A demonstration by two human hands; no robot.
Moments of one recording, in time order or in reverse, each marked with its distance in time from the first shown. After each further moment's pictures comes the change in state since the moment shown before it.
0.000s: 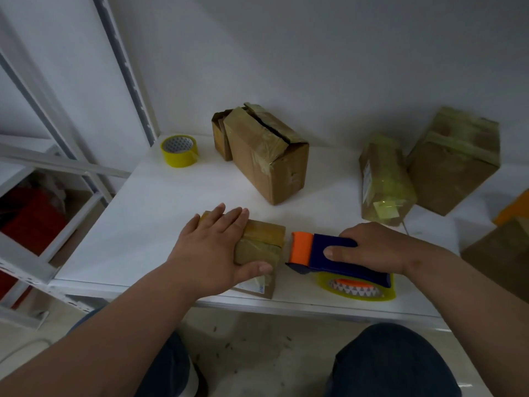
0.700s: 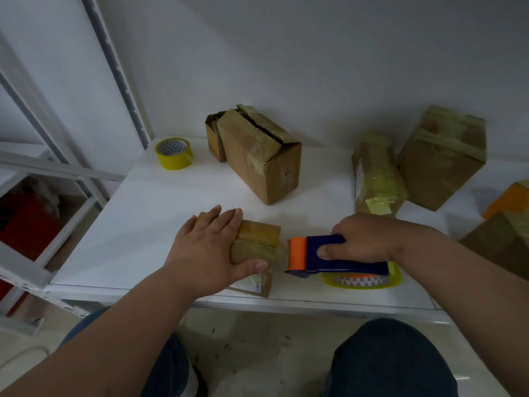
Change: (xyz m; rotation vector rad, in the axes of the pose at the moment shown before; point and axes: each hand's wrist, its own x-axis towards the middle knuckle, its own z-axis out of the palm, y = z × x) left_hand 0.002 0.001 0.005 -0.006 0.043 -0.007; right_hand -0.002 -0.020 -0.014 -0.275 -0.114 0.072
